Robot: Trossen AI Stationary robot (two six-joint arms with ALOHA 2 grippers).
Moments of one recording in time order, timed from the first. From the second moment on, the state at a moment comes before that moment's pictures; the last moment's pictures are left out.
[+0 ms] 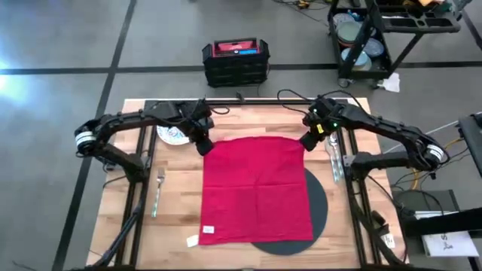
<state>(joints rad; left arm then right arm) 0.45 1.41 1.04 -0.82 0.27 -0.22 -0.68 1.12 0.78 -0.83 -0.38 0.20</state>
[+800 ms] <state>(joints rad) 0.19 1.33 1.04 -0.83 0.21 -0.46 -0.38 0.96 0.78 -0.86 -0.36 0.40</state>
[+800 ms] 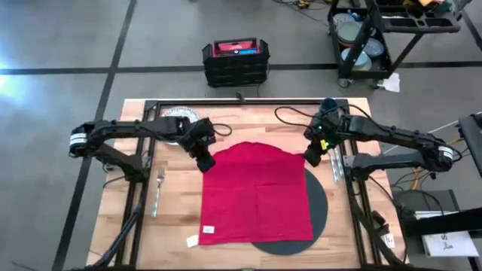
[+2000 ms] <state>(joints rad) -0.17 1.22 1.13 -0.86 0.12 -0.80 -0.01 0.75 0.78 -0.86 -0.34 0.66</state>
